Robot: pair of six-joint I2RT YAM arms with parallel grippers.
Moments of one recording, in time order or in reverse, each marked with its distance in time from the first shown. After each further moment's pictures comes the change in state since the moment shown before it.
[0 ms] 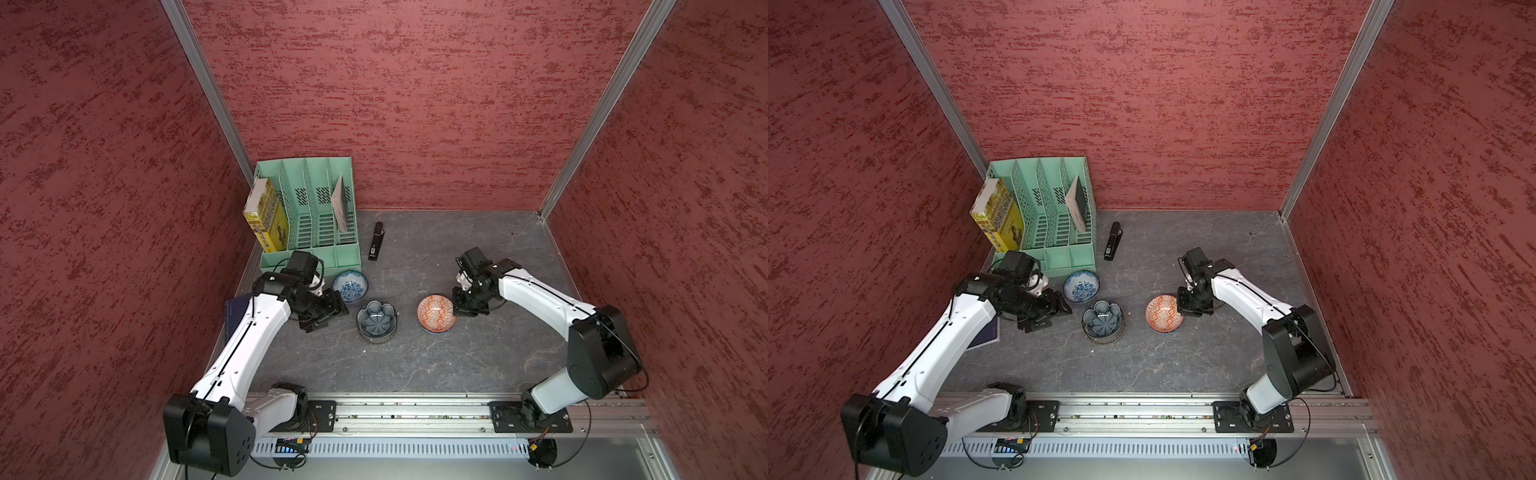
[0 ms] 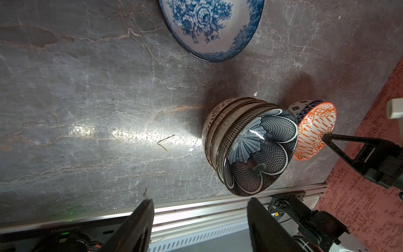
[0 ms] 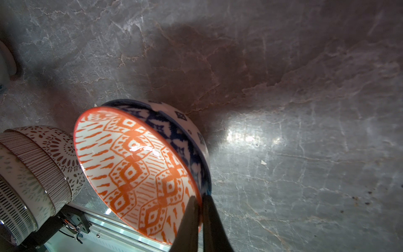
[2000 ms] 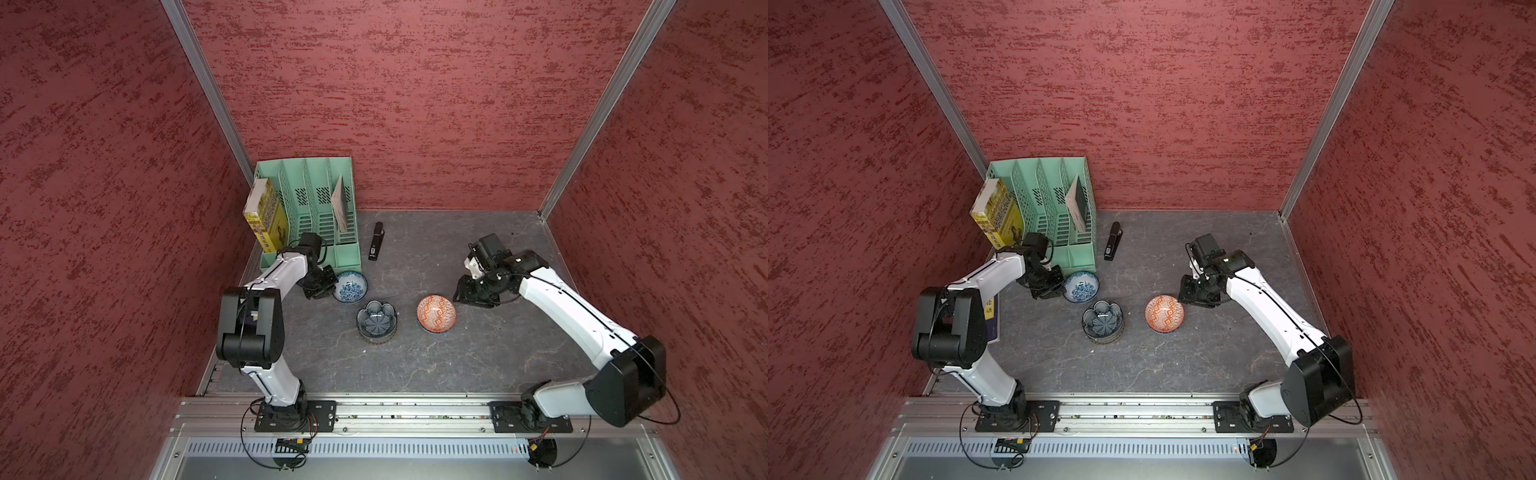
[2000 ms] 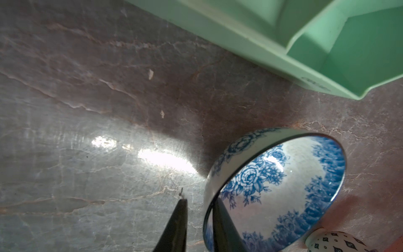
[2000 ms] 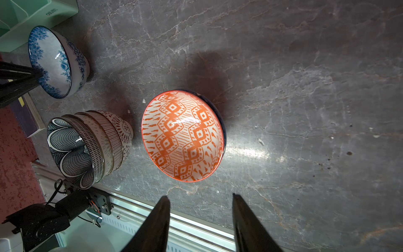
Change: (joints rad) left arm 0.127 0.557 0.138 0.362 -0.159 0.004; right arm -0.002 -0.153 0.154 -0.180 0.017 -0.013
